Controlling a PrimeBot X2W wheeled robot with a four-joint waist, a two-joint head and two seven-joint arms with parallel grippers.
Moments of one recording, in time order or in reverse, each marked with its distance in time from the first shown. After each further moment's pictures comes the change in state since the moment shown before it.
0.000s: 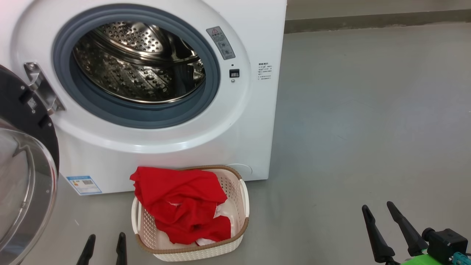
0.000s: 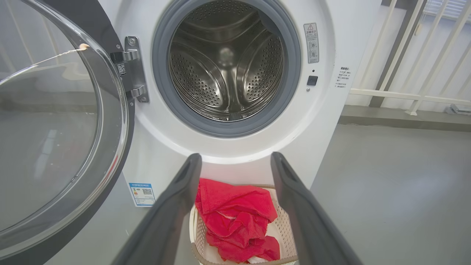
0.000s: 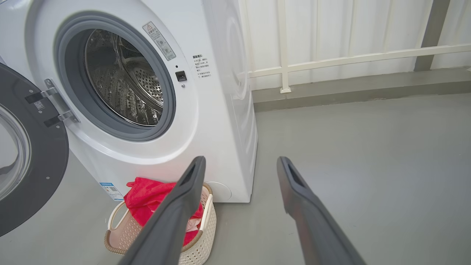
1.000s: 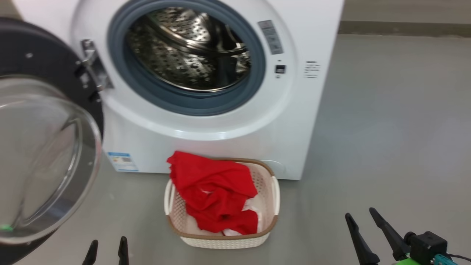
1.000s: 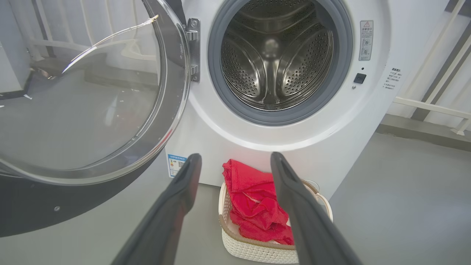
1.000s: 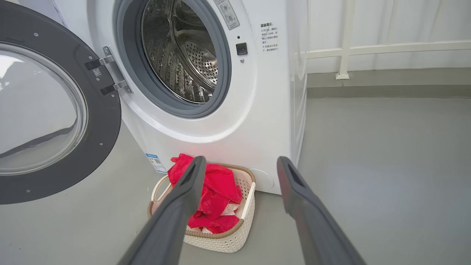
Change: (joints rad) left arm -0.001 0.001 -0.025 0.034 -0.058 0.036 0.000; right arm -0.007 -0.008 0.080 0.019 -0.001 0.000 0.000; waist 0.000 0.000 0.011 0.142
